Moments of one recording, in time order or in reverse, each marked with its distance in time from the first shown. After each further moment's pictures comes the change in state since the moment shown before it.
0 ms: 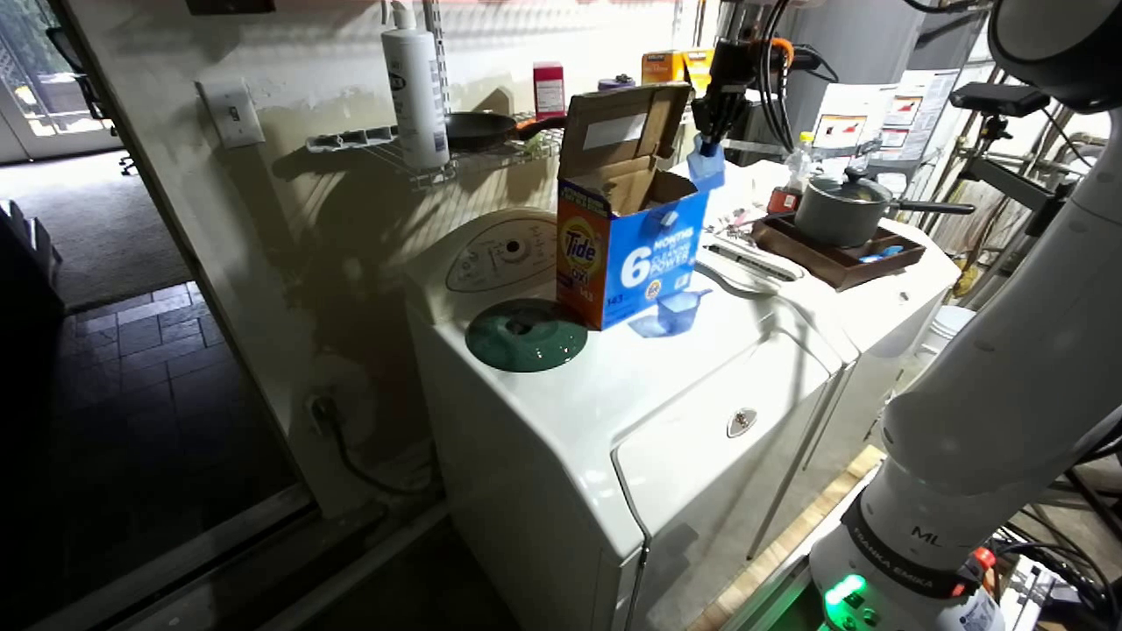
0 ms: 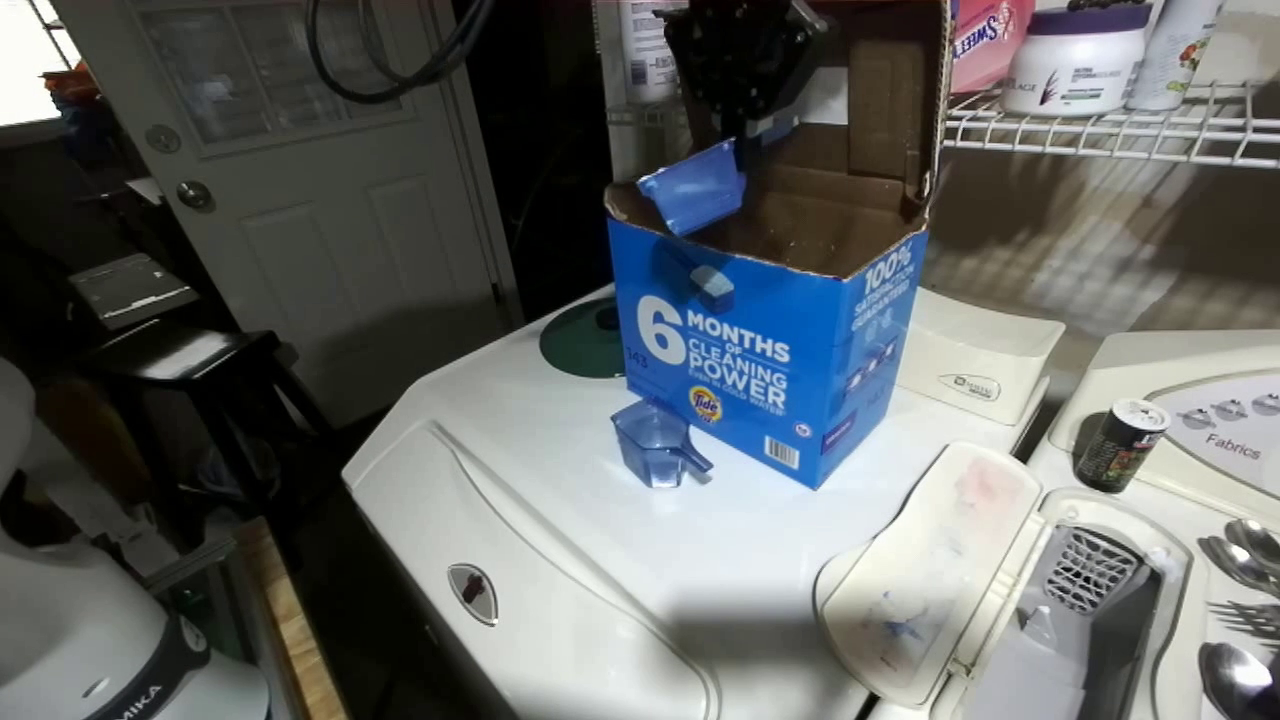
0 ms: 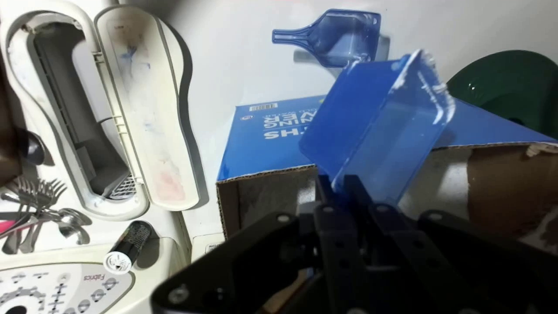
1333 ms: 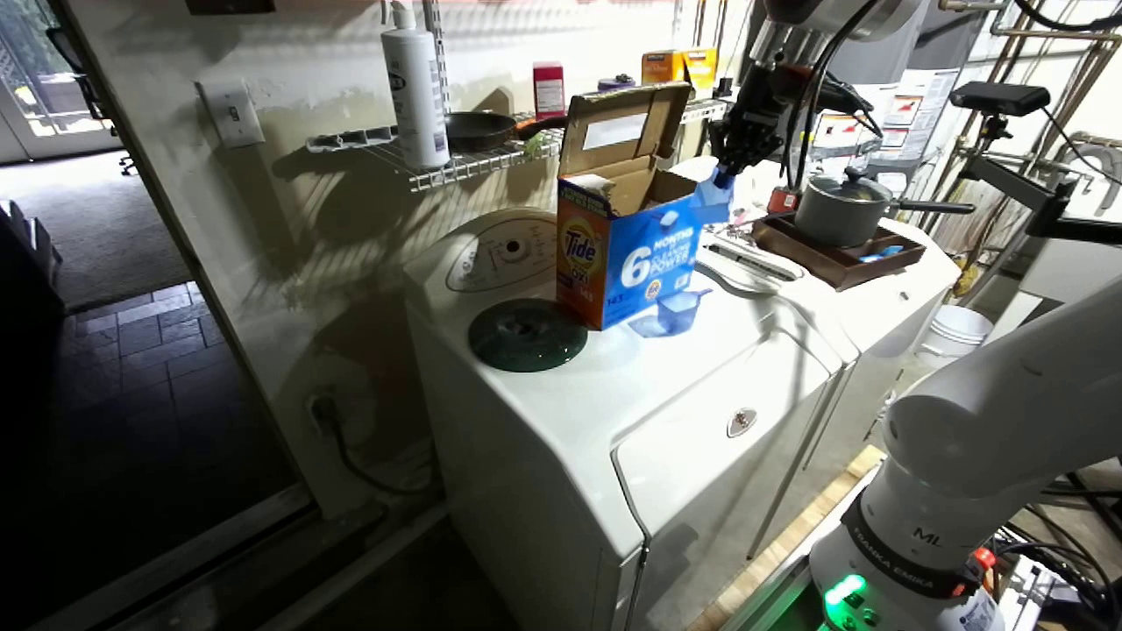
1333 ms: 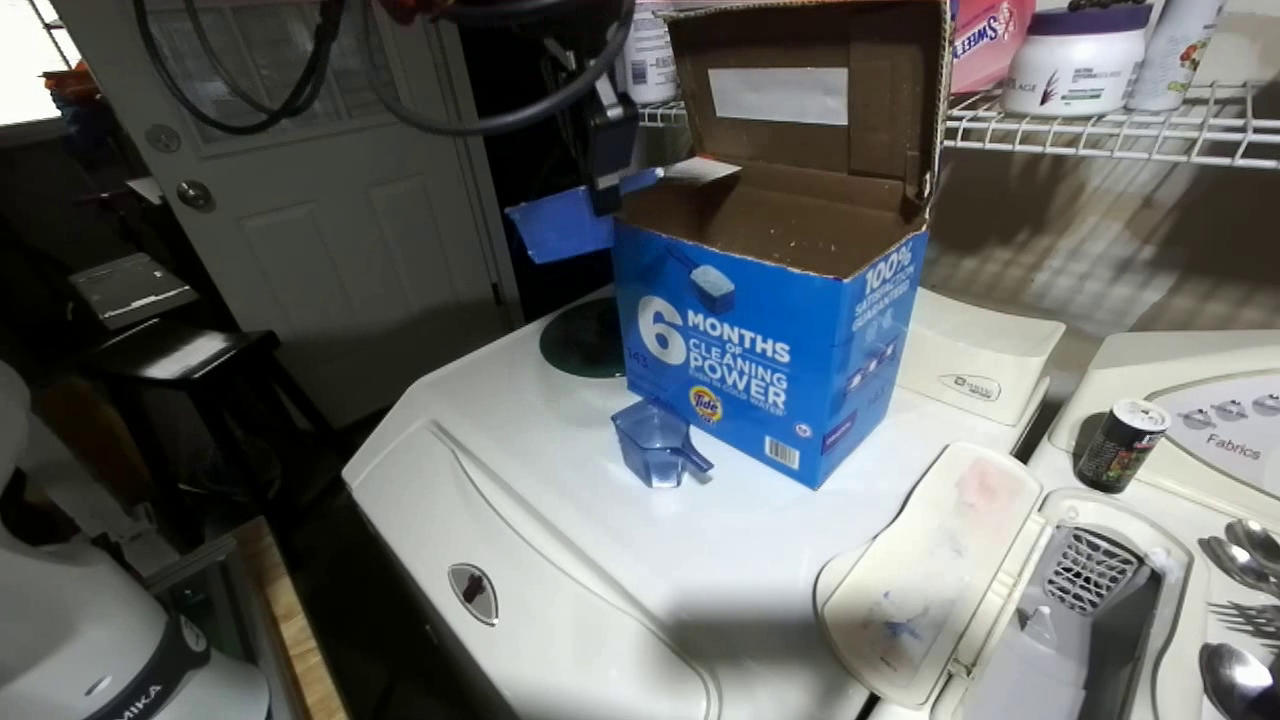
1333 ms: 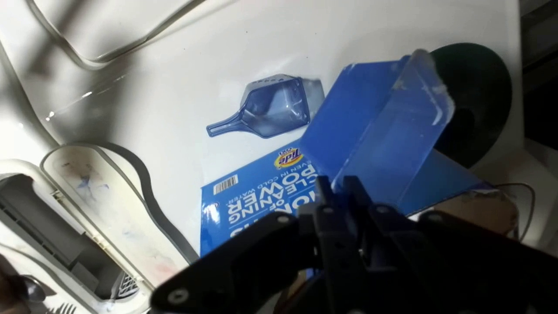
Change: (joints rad) arm 0.025 -0.363 -0.002 -0.453 0.060 0.140 0.311
